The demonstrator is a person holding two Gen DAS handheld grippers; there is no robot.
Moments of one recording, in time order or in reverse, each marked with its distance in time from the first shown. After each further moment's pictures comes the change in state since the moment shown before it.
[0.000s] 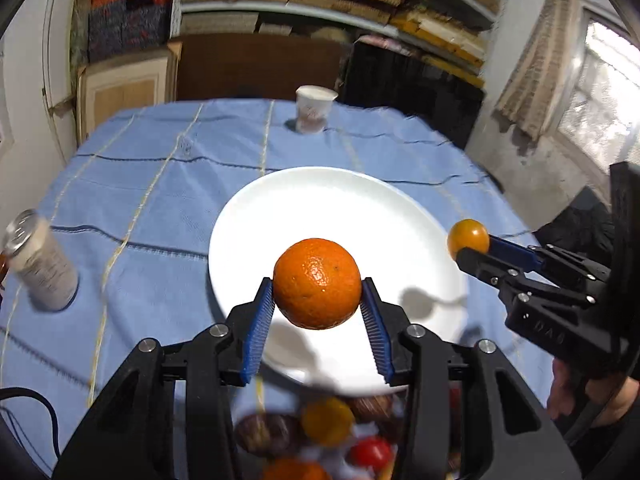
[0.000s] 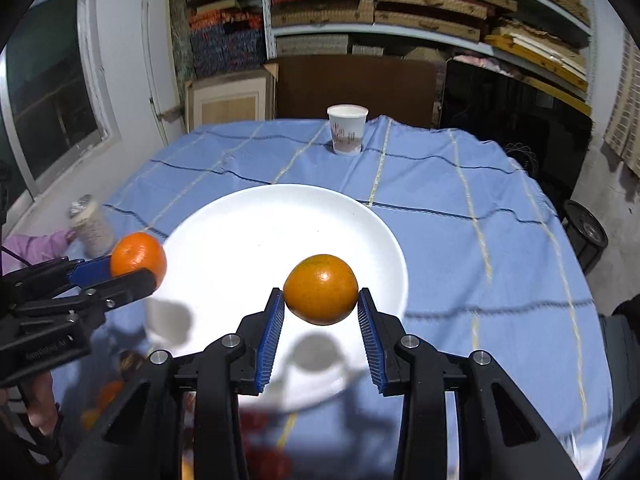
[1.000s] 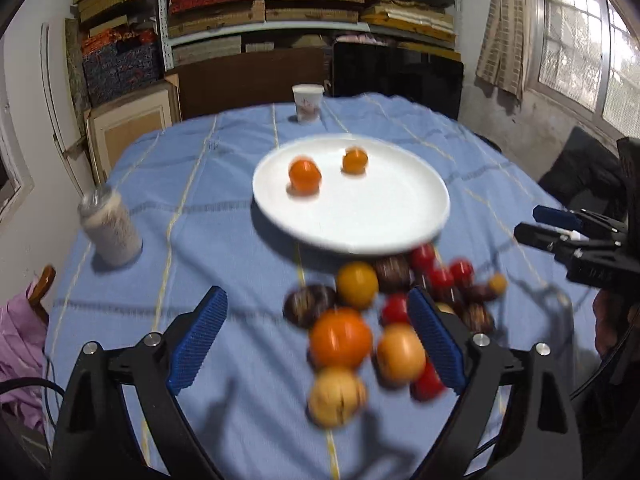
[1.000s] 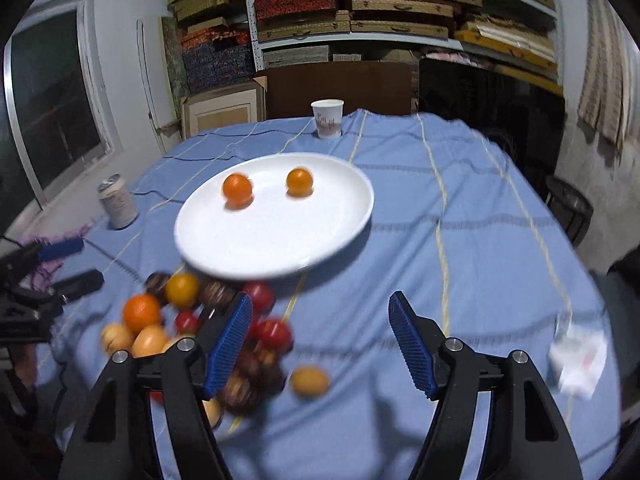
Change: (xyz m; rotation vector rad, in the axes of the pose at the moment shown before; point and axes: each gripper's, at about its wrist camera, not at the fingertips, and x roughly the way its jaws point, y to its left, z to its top) left arm -0.107 0.001 -0.118 0.188 -0.038 0.059; right arm -0.101 -0.006 -0.119 0.101 -0.067 0.014
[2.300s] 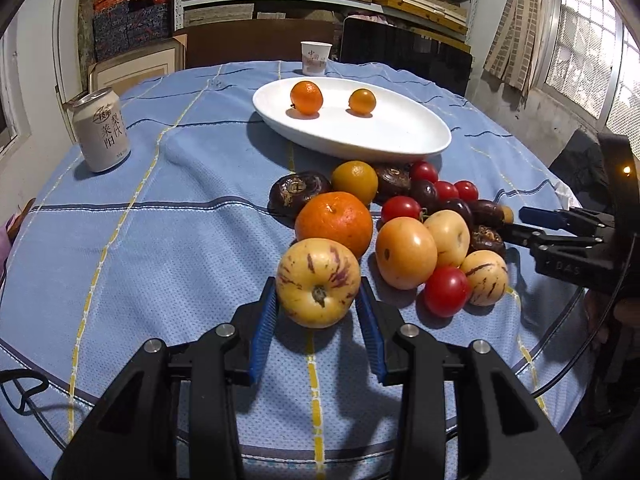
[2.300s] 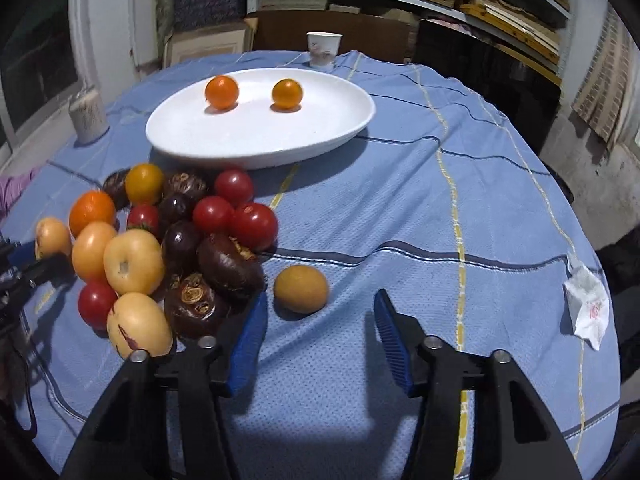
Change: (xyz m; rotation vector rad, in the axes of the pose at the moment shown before) left arm 0.025 0.004 -0.062 -0.092 0.052 -0.036; right arm 0.049 0.023 -0.045 -0.128 0.177 -0.155
